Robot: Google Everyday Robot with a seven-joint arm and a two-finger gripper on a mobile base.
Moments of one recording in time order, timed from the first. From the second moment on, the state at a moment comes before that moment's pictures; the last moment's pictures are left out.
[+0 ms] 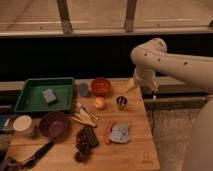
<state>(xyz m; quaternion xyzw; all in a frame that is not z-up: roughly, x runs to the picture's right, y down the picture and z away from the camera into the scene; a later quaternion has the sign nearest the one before) 0.188 0.008 0.733 -0.16 0.22 0.66 0.70</state>
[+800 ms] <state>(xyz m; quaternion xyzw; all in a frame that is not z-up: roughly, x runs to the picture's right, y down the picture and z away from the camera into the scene) 0.184 0.007 0.731 -0.17 0.20 0.67 0.69</state>
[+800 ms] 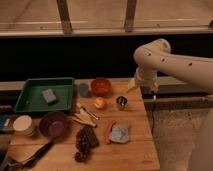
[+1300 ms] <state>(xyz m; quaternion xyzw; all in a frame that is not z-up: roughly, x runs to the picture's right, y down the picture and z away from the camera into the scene) 0.170 0.030 0.741 -0.19 0.21 0.66 0.69</state>
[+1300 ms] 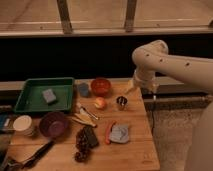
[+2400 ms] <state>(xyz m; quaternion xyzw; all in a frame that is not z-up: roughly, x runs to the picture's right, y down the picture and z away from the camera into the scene) 0.050 0.116 0.767 -0.29 0.18 0.62 0.70</state>
